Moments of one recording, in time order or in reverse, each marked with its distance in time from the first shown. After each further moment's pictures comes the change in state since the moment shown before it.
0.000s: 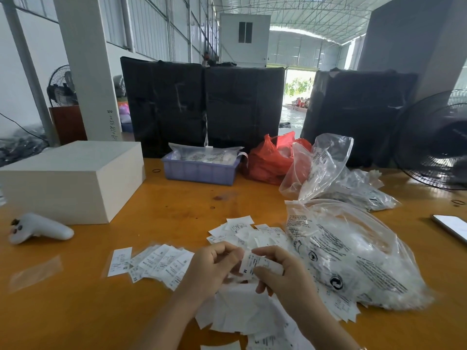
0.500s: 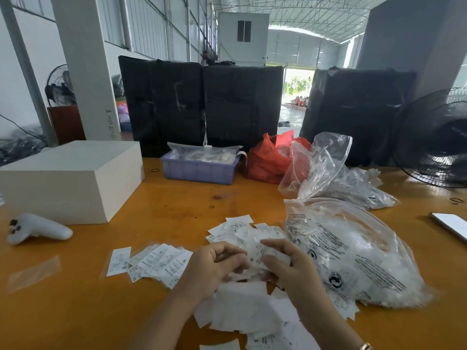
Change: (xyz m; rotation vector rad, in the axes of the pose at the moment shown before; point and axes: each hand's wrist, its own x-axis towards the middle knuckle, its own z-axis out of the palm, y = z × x) left_hand 0.002 -0.001 -0.001 -0.021 -0.031 -0.021; right_hand 0.004 0.002 -0.007 0.182 0.083 0.025
